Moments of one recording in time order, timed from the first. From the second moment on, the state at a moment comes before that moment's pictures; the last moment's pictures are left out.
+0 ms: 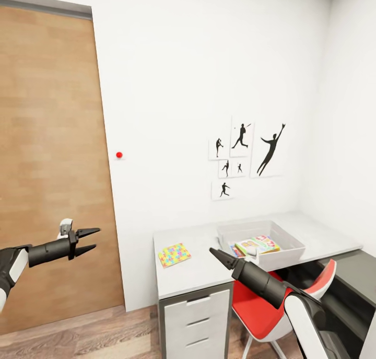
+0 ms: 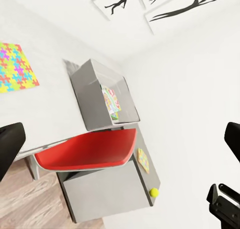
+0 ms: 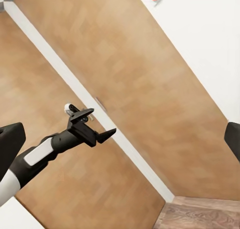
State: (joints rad) left arm -0.81 0.44 0.39 -0.50 0.13 1.00 -1.20; right arm -0.17 -0.03 -0.01 -1.58 -0.73 0.67 0.65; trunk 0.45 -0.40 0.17
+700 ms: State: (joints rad) left arm -0.81 0.44 0.39 -0.50 0.13 1.00 -1.20; right arm -0.17 -0.03 -0.01 -1.58 -0.73 0.67 0.65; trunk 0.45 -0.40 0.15
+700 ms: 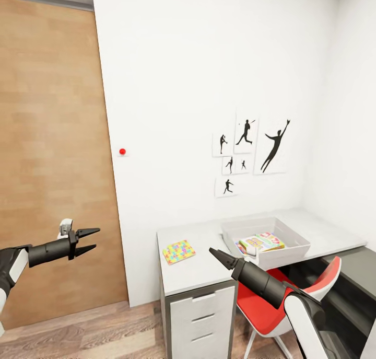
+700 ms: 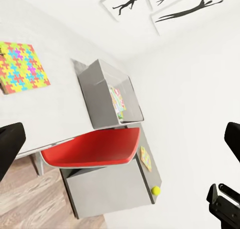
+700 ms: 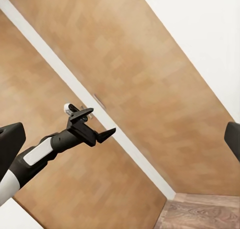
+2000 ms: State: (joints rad) left arm -0.81 0.44 0.39 -0.50 0.13 1.00 -1.20; right arm -0.17 -0.03 -0.01 -1.58 -0.73 0.67 0.65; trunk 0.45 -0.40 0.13
